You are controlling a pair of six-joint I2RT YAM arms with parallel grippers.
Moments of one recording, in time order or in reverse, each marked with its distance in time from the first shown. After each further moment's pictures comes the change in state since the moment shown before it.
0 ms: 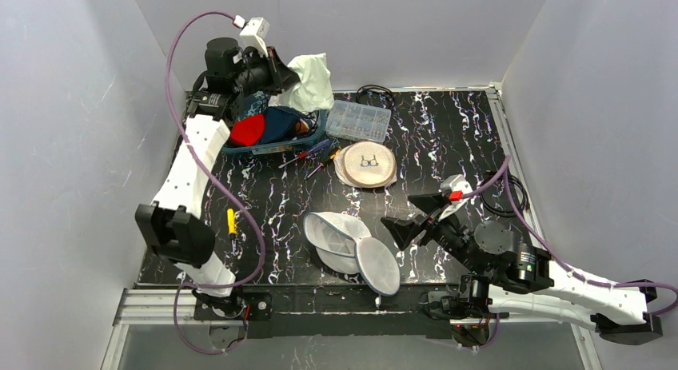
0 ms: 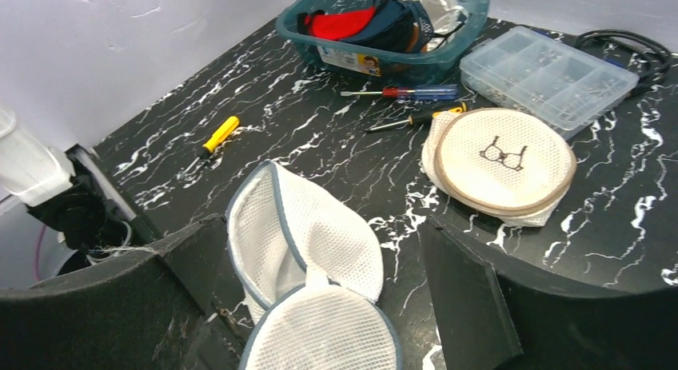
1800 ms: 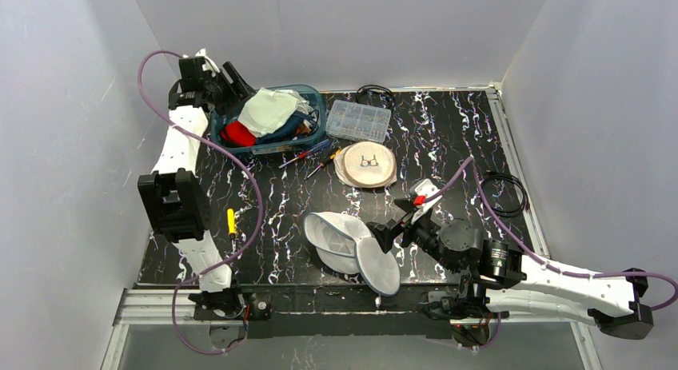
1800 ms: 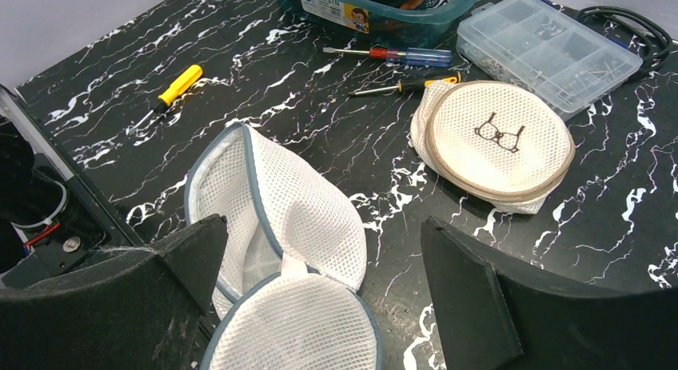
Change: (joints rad) left arm 0.307 0.260 -0.028 -0.095 -0.182 -0.245; right arm 0.000 0.146 -0.057 0.085 0.012 -0.068
